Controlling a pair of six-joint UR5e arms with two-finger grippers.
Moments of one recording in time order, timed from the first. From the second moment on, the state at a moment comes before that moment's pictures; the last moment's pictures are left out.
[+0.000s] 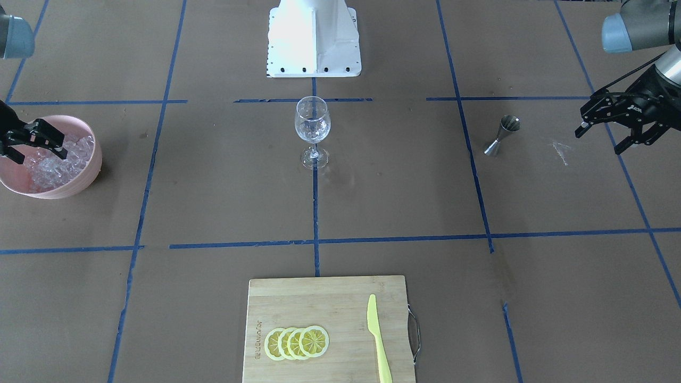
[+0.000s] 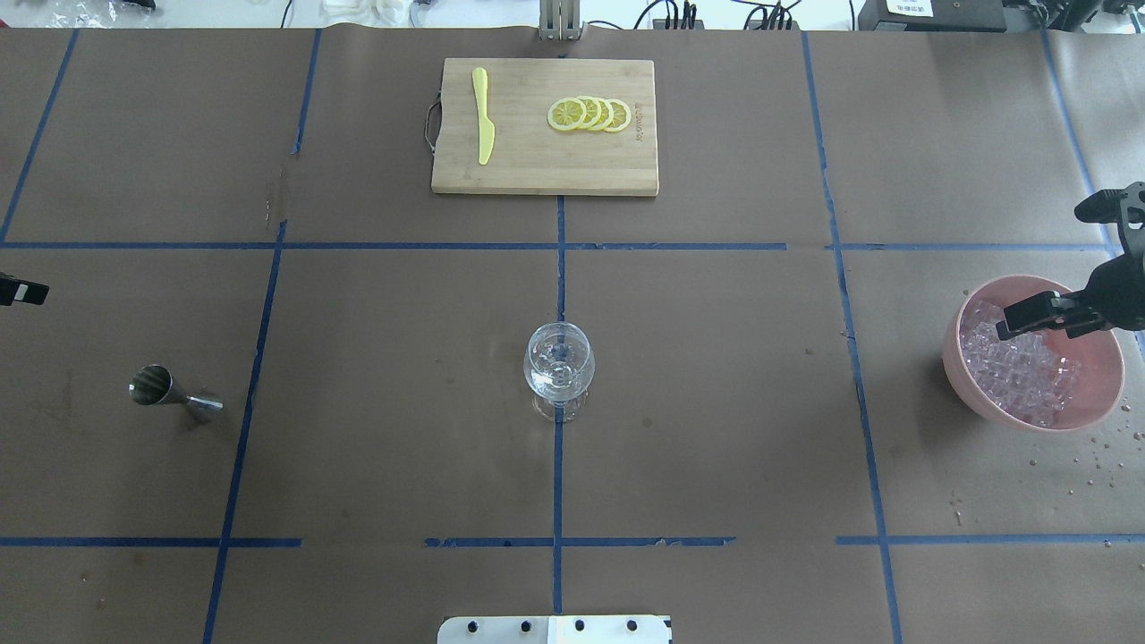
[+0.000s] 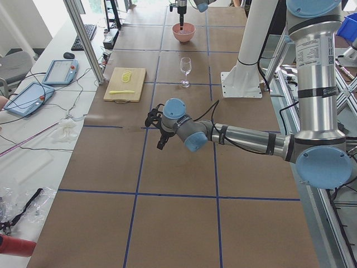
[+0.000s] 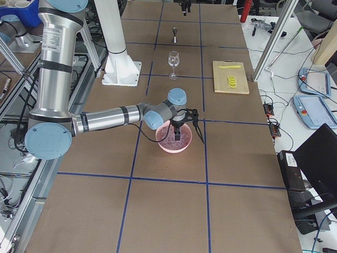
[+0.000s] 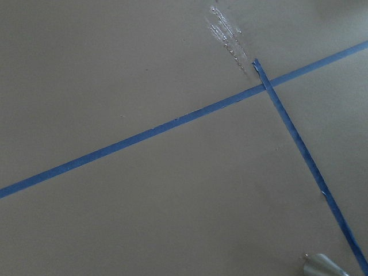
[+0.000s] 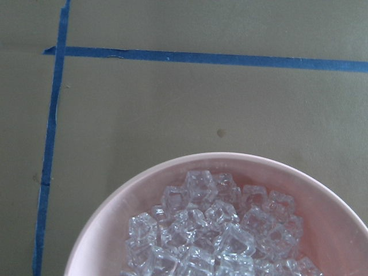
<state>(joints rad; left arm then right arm) -1.17 -1.43 -1.82 -2.24 -2.33 -0.44 1.02 -1.72 1.85 -1.14 2.22 0.76</state>
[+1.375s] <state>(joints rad) -1.17 -1.43 -1.85 -2.25 -2.32 -0.48 0.98 -1.73 1.83 -1.13 2.16 0.84</state>
